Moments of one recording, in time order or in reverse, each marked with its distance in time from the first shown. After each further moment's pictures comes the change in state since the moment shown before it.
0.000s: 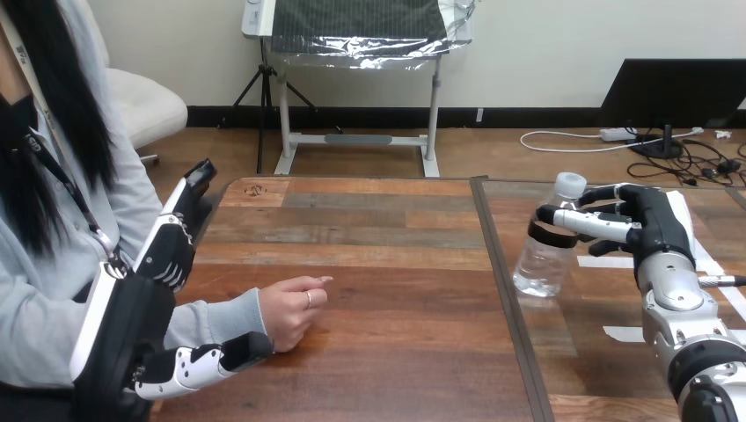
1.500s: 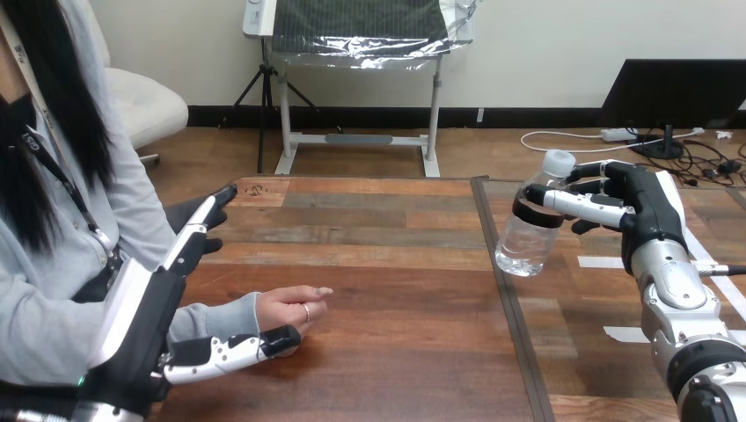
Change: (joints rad) left arm -0.010 0.025 0.116 -0.073 0.600 0.234 0.336; right arm 0.000 0.002 0.001 -0.001 0.074 -0.126 0.110
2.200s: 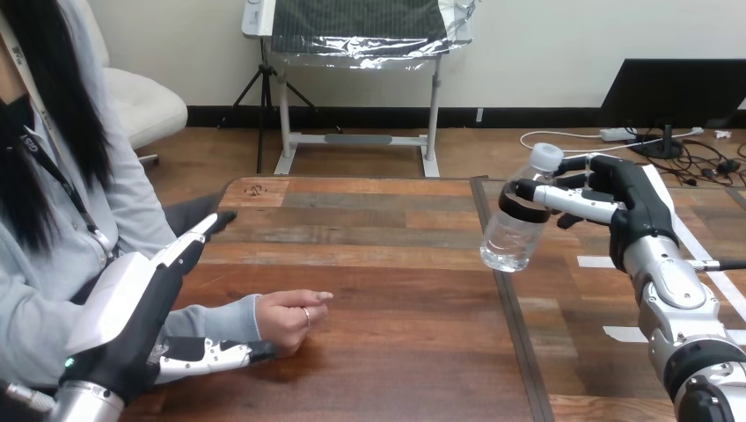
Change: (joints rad) left arm -0.007 0.111 -0.025 -0.082 0.178 0.246 0.026; right arm 0.000 0.009 -0.001 -0.006 0.042 -0.042 0.084
